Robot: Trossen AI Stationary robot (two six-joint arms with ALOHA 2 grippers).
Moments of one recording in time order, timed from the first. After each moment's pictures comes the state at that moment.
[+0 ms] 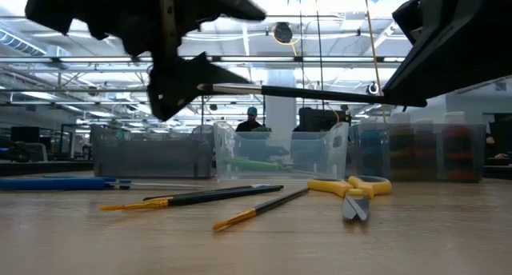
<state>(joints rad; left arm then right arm) -0.44 1.77 0.83 0.54 -0.15 -0.80 0.77 1.82 1.06 -0.18 0.70 0.41</state>
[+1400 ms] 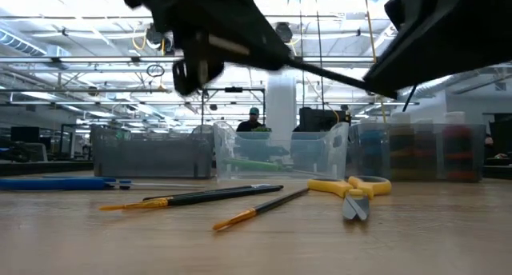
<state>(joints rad) -0.42 1.83 1.12 0.08 -0.12 -0.70 0.76 1.82 1.06 -0.14 0.72 0.38</state>
